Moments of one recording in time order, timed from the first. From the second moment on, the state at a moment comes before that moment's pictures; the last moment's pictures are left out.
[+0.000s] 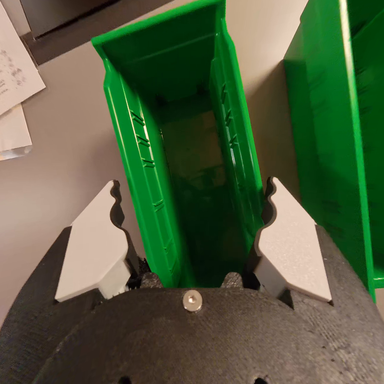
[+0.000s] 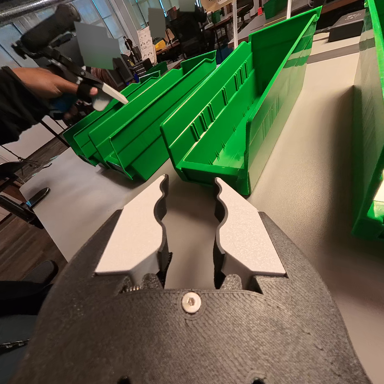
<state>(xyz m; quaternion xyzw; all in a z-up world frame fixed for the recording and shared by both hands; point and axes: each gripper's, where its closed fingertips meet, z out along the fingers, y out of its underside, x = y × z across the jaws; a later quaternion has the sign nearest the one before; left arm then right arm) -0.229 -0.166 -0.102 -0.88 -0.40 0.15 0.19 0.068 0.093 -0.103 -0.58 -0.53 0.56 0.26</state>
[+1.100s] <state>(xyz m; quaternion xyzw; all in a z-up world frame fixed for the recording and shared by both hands) -0.173 -0.081 0.070 -0.85 -0.38 0.08 0.36 0.070 0.094 -0.099 -0.58 -0.52 0.58 0.24</state>
